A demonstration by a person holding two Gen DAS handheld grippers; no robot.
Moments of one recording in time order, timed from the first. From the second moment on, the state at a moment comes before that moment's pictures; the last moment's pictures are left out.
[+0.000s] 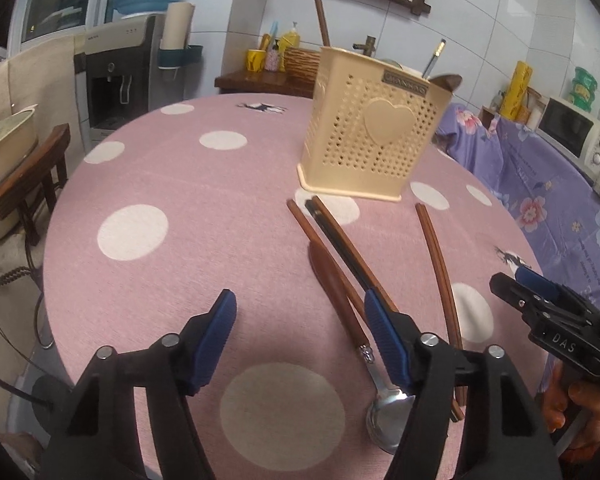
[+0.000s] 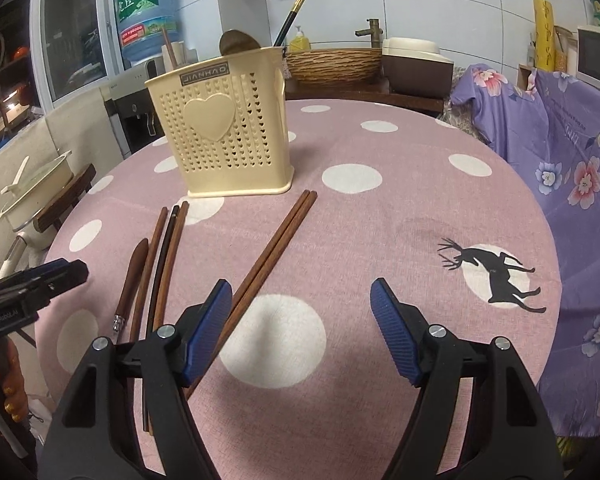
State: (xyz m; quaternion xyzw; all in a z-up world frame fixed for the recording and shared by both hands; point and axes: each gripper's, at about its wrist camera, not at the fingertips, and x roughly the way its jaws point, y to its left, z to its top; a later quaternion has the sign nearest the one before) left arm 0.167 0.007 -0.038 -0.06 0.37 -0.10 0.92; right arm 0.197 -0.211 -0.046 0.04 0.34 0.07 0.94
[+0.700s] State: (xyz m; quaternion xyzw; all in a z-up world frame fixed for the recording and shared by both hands) left arm 0.191 -0.026 -0.060 -0.01 0.42 -0.09 0.90; right arm 0.199 -0.203 -0.052 0.04 0.36 0.08 0.93
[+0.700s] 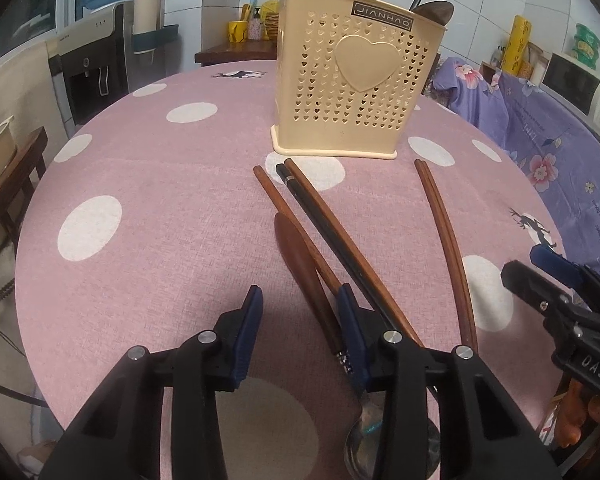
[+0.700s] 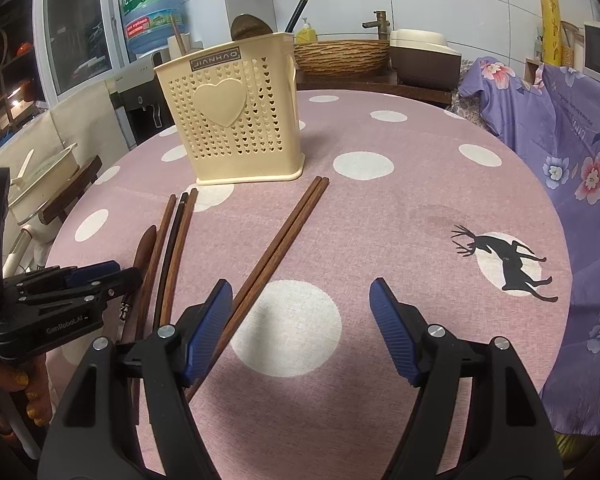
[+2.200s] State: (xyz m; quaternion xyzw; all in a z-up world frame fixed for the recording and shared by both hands) left arm 0.230 -0.034 -0.058 -0.03 0.44 -0.09 0.89; right arm 0.328 -0.205 -0.066 0.07 0.46 0.01 0.89
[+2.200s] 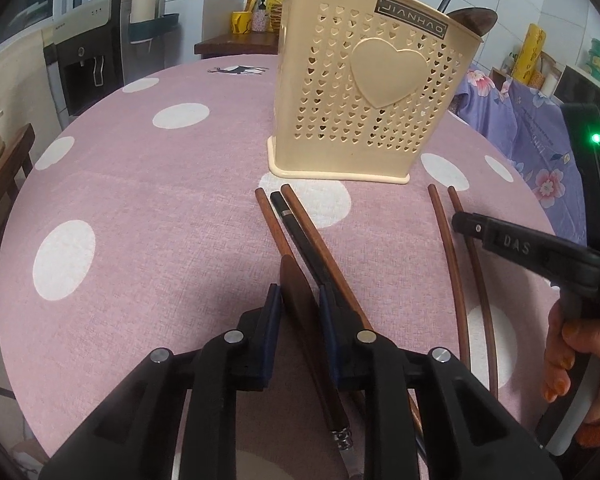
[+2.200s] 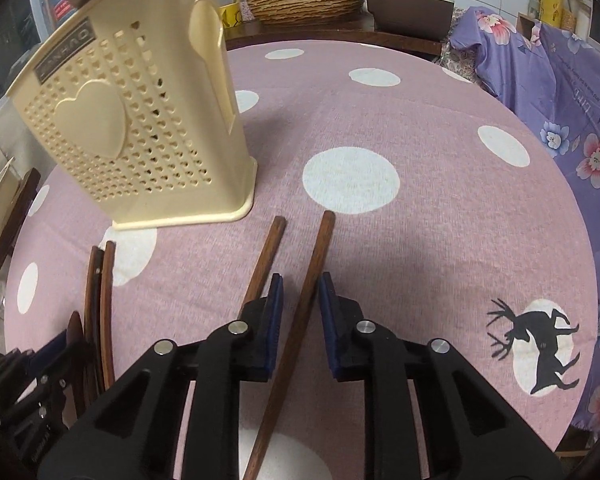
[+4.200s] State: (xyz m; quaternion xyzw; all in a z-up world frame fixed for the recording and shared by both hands) left arm 0.211 0.018 0.063 -0.07 0.28 -0.11 0.95; right arm 0.238 -0.250 0.077 0.12 0.27 0.14 0.95
